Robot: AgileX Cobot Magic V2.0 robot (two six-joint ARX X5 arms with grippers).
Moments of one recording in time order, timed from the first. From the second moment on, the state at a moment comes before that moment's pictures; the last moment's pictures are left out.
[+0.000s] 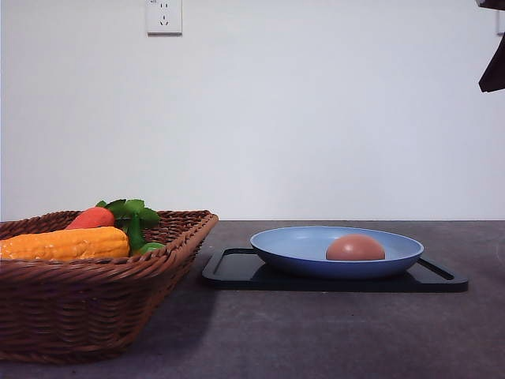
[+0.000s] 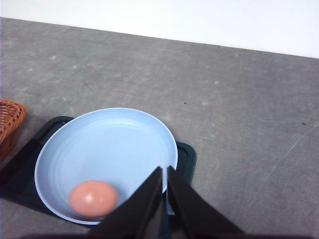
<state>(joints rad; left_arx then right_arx) 0.03 0.00 0.03 -0.17 -0.23 -0.19 0.42 0.63 0.48 -0.16 0.13 0.08</state>
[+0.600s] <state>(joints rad) 0.03 0.00 0.03 -0.17 -0.23 -0.19 0.42 0.60 0.48 -0.18 0.16 0.05</state>
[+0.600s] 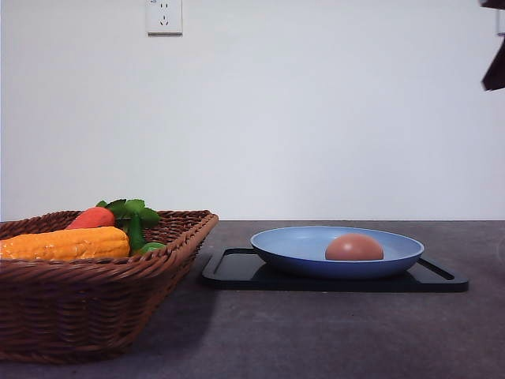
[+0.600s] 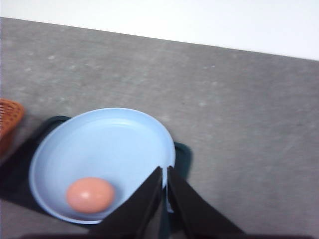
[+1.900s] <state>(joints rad) 0.03 0.00 0.03 -0.17 -0.23 -0.19 0.00 0.01 0.02 -0.08 -0.03 0.05</state>
